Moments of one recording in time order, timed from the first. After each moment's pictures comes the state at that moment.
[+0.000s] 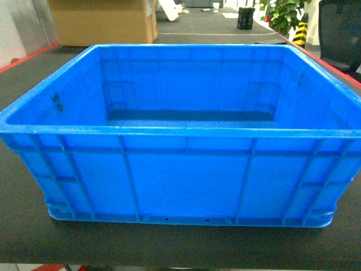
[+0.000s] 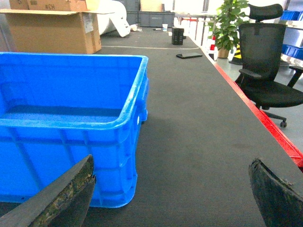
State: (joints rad) left arm 0.00 0.01 0.02 -0.01 0.00 0.00; right arm 0.00 0.00 0.01 -0.01 0.00 0.00
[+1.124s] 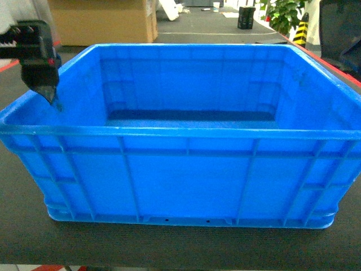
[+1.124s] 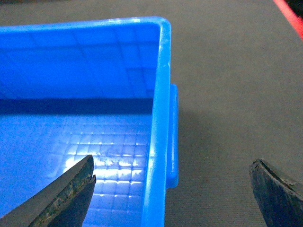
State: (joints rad) left arm -0.12 1.51 0.76 0.43 -0.12 -0.05; right arm 0.09 1.45 0.79 0.29 0.02 0.12
